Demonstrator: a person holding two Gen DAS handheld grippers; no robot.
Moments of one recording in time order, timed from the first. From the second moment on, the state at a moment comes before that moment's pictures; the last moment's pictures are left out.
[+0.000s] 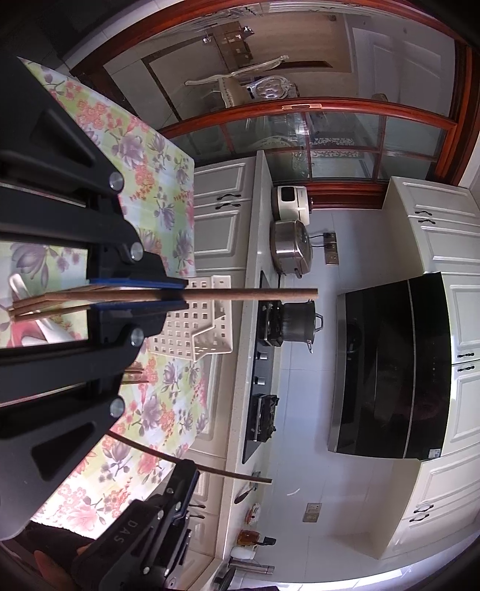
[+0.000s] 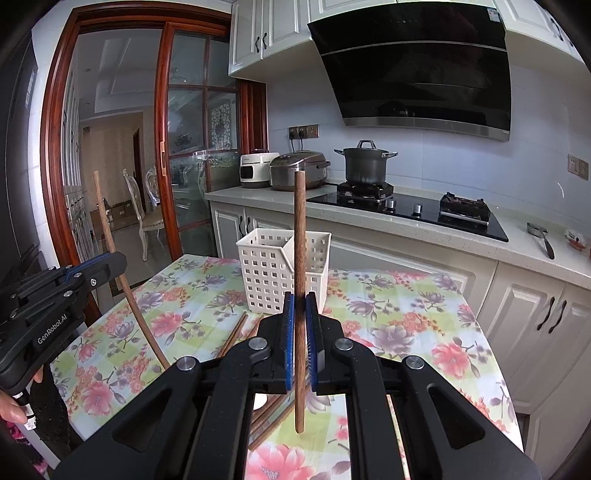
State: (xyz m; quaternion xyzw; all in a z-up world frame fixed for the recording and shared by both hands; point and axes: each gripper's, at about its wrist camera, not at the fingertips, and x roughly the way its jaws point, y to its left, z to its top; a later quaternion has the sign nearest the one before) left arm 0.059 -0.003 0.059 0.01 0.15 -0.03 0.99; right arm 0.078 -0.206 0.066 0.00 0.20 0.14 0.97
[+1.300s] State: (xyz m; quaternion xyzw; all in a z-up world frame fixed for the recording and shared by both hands) left arm 0.284 -0.006 0.166 -0.01 0.13 -0.02 0.99; right arm 0.311 -0.189 0.137 0.05 0.20 0.13 0.97
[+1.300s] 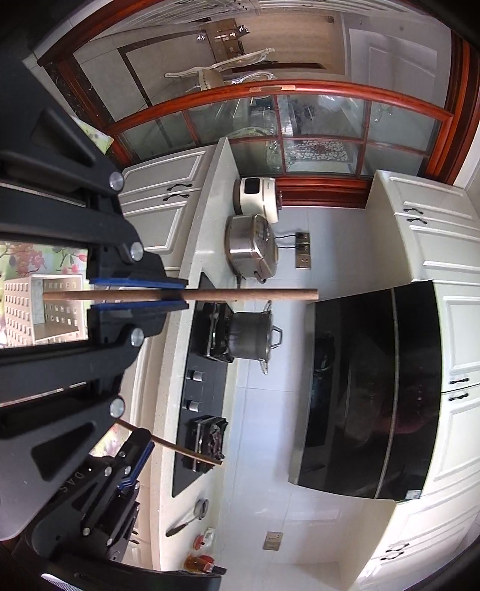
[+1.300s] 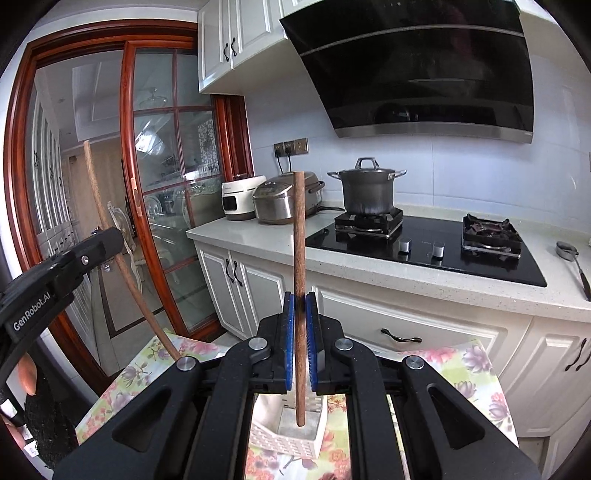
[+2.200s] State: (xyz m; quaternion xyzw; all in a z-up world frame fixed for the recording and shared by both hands) left arm 0.333 0.021 0.073 -0.02 0.26 -0.02 0.96; right arm 0.362 -0.187 0.063 0.06 0.31 0.13 0.94
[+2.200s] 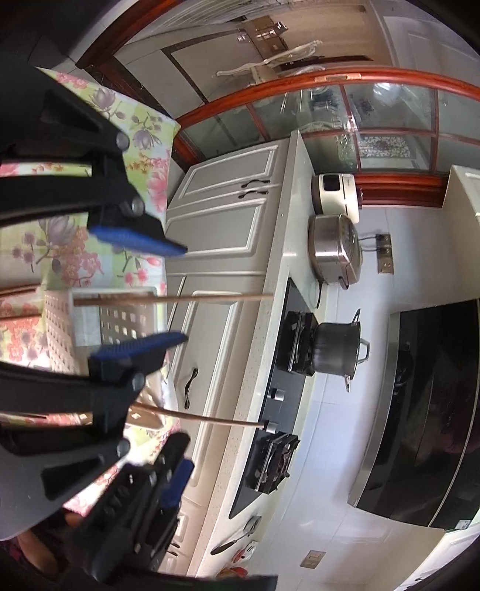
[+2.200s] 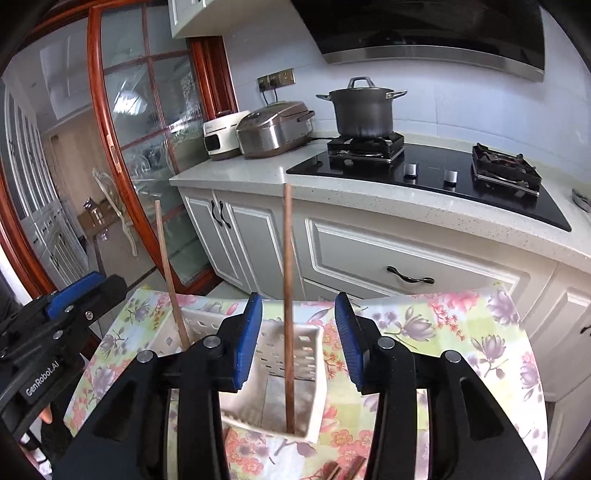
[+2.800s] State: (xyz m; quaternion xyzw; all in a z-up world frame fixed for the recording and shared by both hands) left arm 0.217 0.045 0.008 -0.02 0.23 0.05 0.97; right arm 0.239 -0.212 0.010 0.06 0.29 0.10 0.95
